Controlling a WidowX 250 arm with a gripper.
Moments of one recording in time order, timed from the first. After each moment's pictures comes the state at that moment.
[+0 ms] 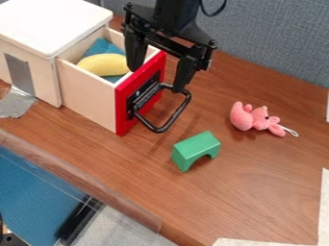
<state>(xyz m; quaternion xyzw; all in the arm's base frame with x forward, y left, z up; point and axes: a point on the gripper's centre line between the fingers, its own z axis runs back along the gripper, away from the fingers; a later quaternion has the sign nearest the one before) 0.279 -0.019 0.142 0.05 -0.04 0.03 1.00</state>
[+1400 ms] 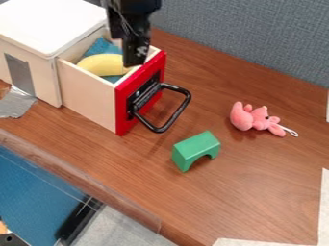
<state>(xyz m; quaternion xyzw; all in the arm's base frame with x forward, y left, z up) 0.309 0.053 0.137 0.08 -0.11 -0.32 0.94</state>
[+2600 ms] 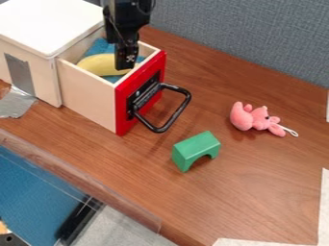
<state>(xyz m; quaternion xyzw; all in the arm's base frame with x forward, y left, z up) 0.348 0.089 0.092 0.12 -0.10 -0.33 0.93</state>
